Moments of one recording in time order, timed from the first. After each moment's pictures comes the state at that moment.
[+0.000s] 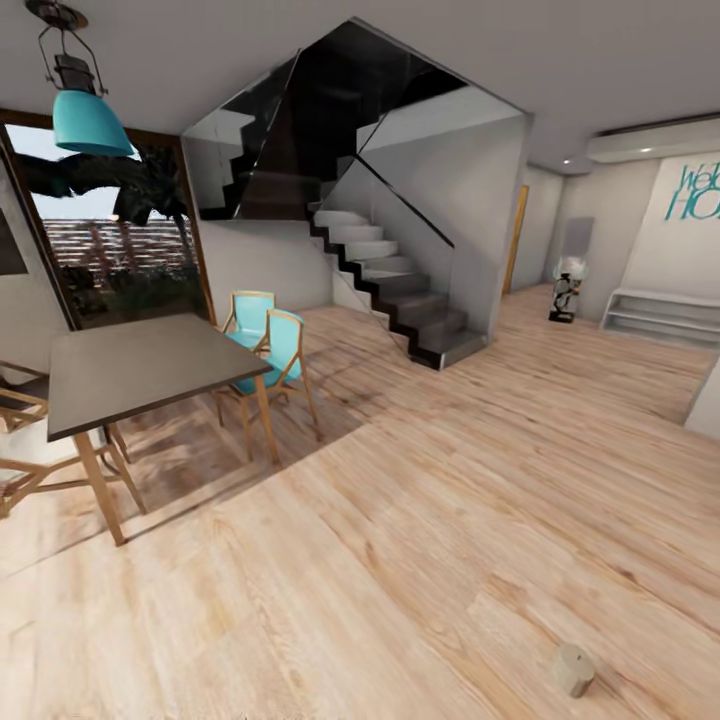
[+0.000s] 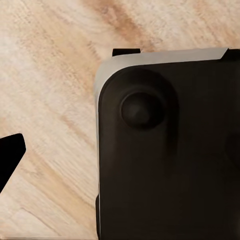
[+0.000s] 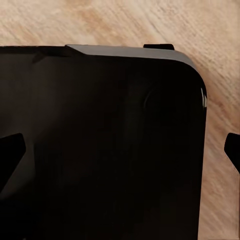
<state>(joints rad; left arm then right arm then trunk) 0.00 0.03 0.00 -0.06 0.00 -0.14 0.01 -0.02 0.05 0.00 0.00 -0.01 -0.17 0.00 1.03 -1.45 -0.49</state>
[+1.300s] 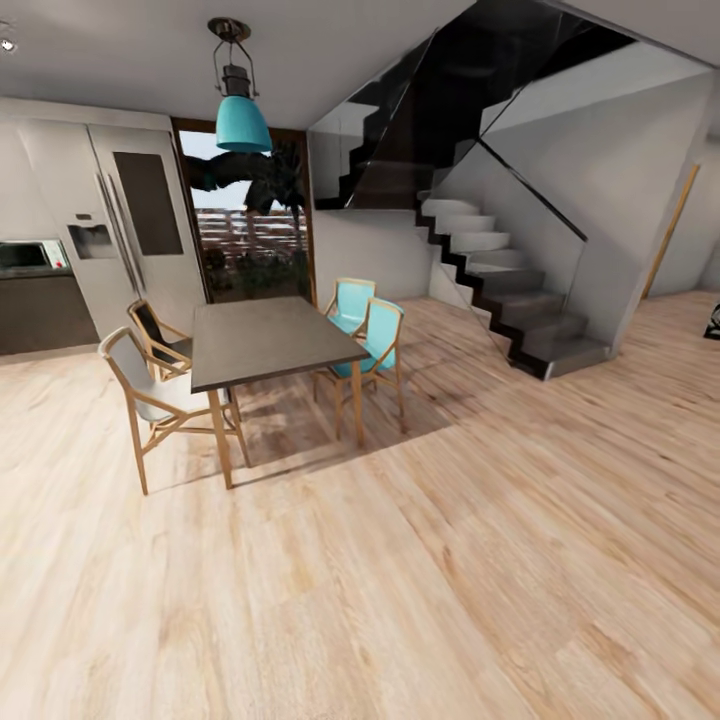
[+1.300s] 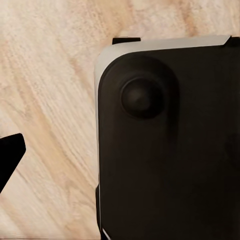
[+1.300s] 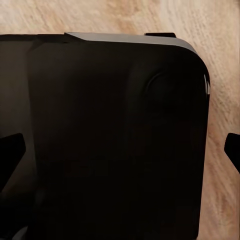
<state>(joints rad) 0.00 0.03 0.00 -0.06 0.00 -0.14 0.01 -0.02 0.05 0.00 0.00 -0.01 -0.17 0.00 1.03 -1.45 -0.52</state>
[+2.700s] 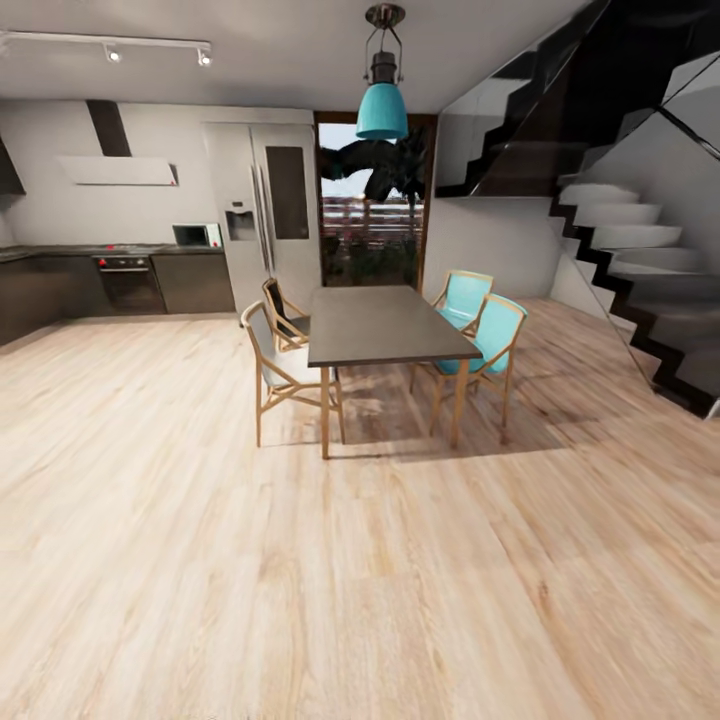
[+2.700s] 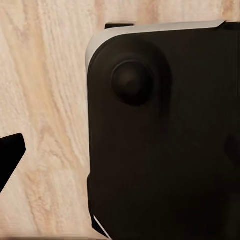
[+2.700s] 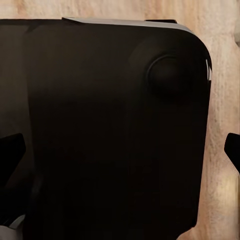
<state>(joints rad) 0.00 0.02 0.00 -0.06 0.00 -0.14 0.00 -0.02 0.05 0.00 0.00 0.00 -0.17 -0.01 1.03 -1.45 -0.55</state>
